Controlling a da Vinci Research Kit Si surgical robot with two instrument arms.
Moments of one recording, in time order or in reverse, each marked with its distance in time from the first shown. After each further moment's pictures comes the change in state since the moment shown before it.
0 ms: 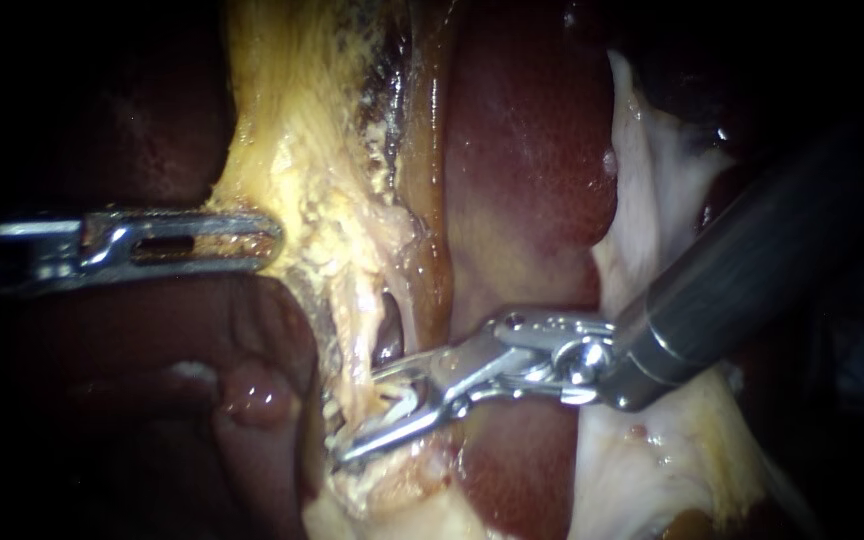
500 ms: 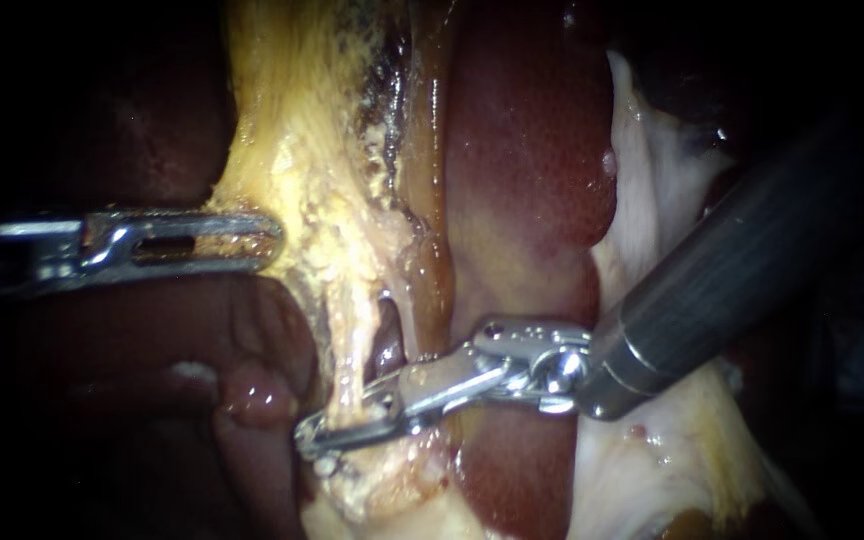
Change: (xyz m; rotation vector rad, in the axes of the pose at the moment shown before) right arm 0.000 0.000 -0.001 -0.021 0.015 -0.002; left arm 0.000 0.000 0.000 -0.001 0.000 -0.001
